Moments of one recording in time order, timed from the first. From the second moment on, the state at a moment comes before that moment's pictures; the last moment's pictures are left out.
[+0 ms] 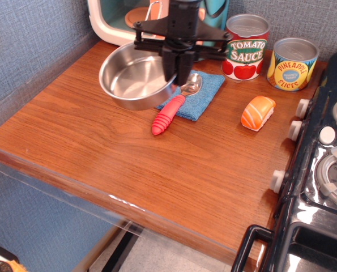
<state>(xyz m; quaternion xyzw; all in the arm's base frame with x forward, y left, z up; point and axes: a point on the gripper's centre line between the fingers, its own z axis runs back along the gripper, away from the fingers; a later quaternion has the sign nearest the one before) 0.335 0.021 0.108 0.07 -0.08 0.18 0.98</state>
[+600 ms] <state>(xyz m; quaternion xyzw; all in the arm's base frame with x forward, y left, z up) 0.342 0.098 0.075 0.15 -0.02 0.24 0.96</state>
